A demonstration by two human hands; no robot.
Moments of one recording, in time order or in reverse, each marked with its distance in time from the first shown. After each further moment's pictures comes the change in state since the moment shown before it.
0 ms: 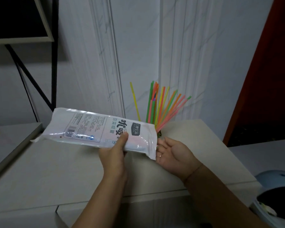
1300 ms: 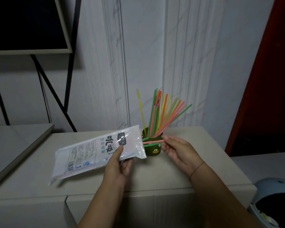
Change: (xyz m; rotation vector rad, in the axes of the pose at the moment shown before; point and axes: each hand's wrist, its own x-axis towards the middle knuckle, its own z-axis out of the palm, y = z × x) left_hand -0.014 0.002 -0.032 -0.270 0.055 -0.477; right_hand -0.015 -0.008 -0.008 -0.240 0.028 -0.414
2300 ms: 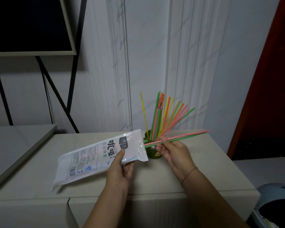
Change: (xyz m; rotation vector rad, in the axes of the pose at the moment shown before) left_hand -0.008 -0.003 0.002 -0.015 0.074 -0.006; right_hand 0.001 0.017 0.018 0.023 0.072 -0.097
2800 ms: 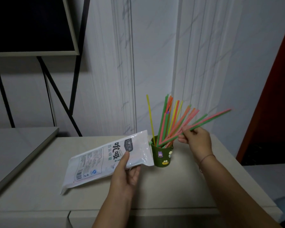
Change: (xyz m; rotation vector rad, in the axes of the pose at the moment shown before) left_hand 0.018 0.008 0.006 -0.059 -0.069 -0.017; right_hand 0.071 -0.039 -0.012 -0.581 0.181 -0.291
